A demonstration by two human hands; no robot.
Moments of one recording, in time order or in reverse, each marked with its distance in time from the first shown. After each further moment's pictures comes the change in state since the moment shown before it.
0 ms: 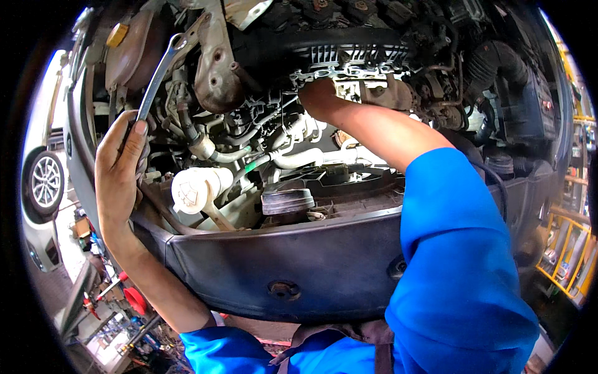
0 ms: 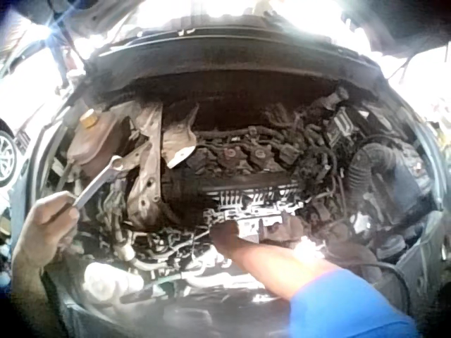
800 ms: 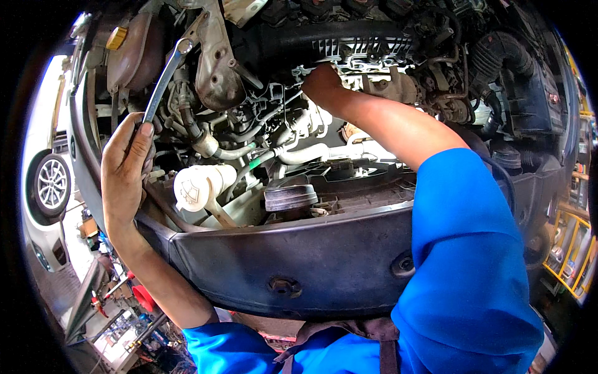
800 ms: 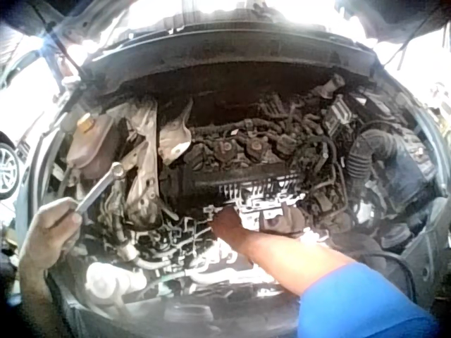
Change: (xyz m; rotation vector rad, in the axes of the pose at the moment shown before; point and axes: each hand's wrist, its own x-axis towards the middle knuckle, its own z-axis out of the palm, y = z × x) left_hand -0.002 0.006 0.007 -0.018 -0.089 0.039; right_hand 0.017 0.010 0.008 0.058 0.111 0.104
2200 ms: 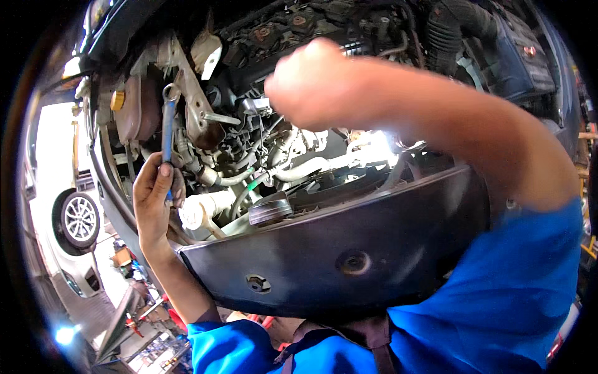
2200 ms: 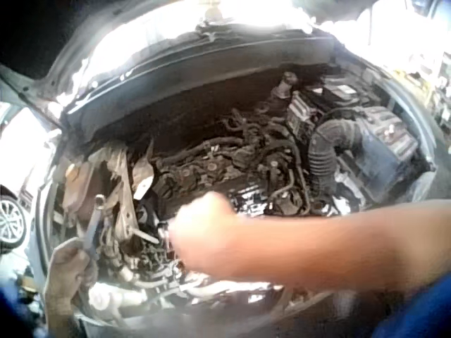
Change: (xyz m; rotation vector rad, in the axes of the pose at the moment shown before) left_hand -0.012 0.050 0.046 -0.359 -0.189 0.028; right_hand -0.186 0.072 -0.239 0.116 -0.058 -0.280
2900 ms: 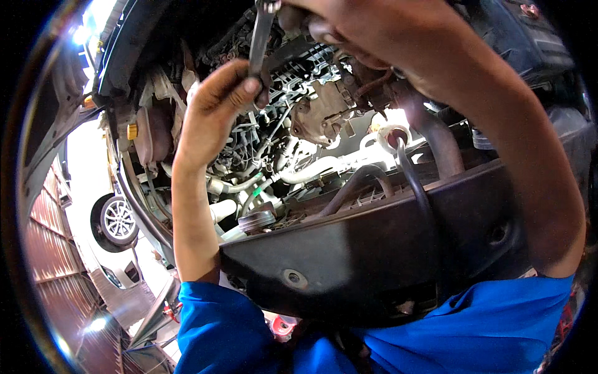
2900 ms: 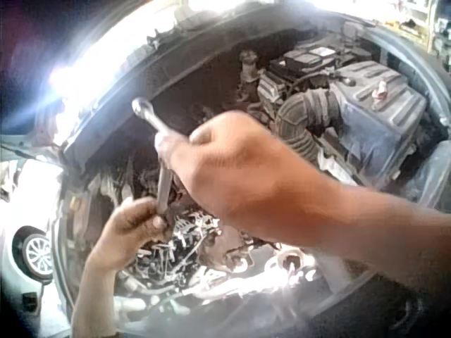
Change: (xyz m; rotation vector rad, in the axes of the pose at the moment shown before) left_hand 0.107 0.064 0.197 0.206 -0.380 0.210; right_hand -0.130 0.122 0.022 1.560 0.609 -0.034
